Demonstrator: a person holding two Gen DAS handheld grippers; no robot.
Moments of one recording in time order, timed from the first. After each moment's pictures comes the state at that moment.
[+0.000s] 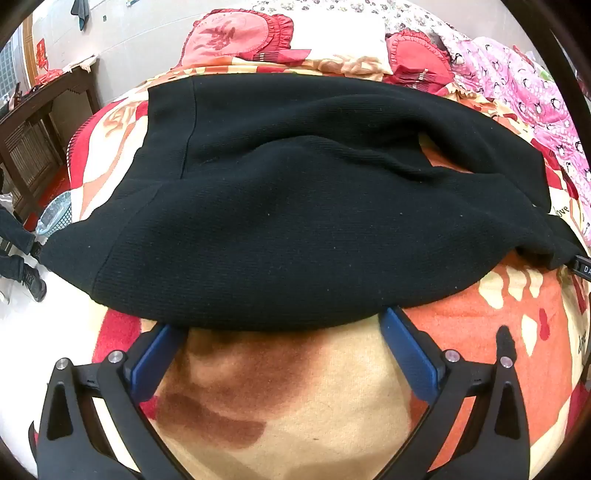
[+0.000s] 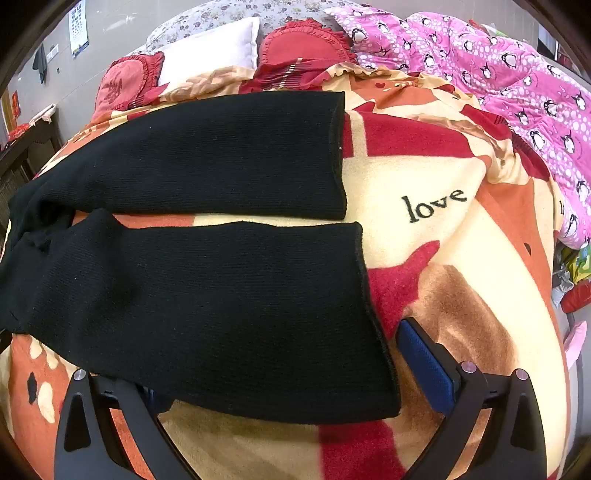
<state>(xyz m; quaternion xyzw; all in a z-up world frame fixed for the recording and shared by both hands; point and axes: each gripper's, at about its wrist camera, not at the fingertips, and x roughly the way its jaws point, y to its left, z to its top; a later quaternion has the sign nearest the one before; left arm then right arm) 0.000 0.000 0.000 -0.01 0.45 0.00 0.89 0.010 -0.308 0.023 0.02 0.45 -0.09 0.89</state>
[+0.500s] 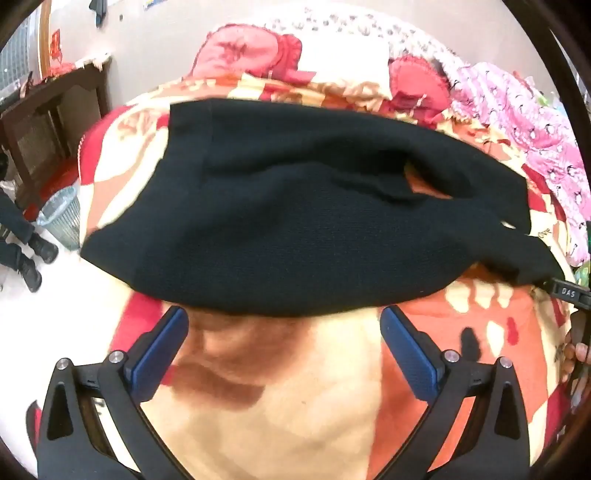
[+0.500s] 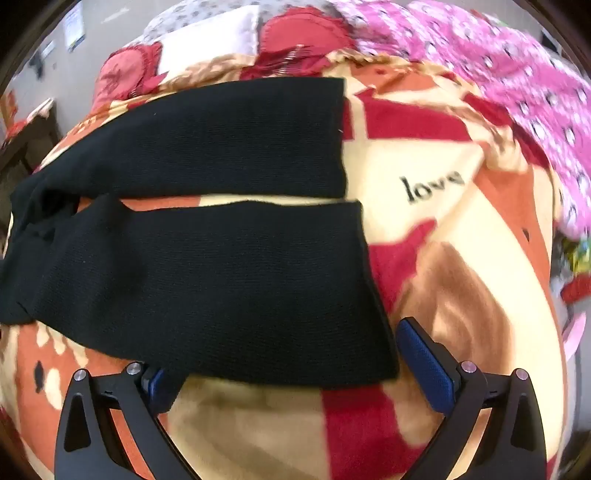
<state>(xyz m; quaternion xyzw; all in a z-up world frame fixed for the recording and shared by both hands) -0.032 0.007 0.029 -0.04 0.42 0.00 0.91 -0.001 -0.304 0.029 0.04 0.48 -0.10 0.87</state>
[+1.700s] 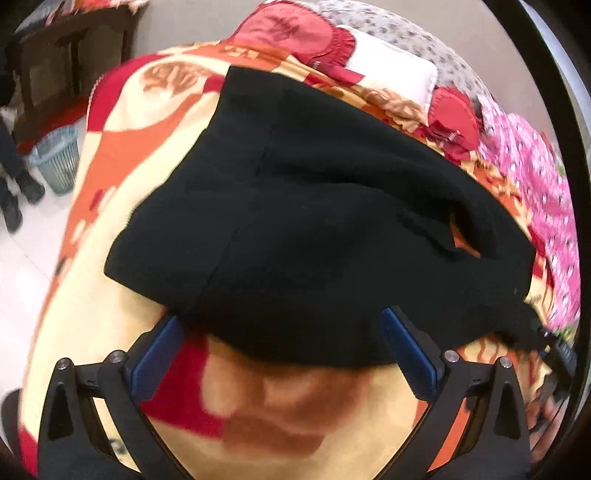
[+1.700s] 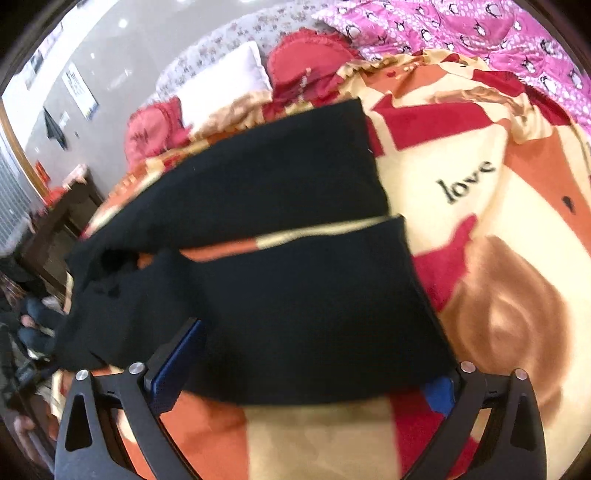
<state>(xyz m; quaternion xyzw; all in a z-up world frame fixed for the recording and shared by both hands) 0.014 0.077 0.012 -0.18 0.44 0.01 0.88 -0.004 -0.311 0.033 0.18 0.41 -0.01 0.90</state>
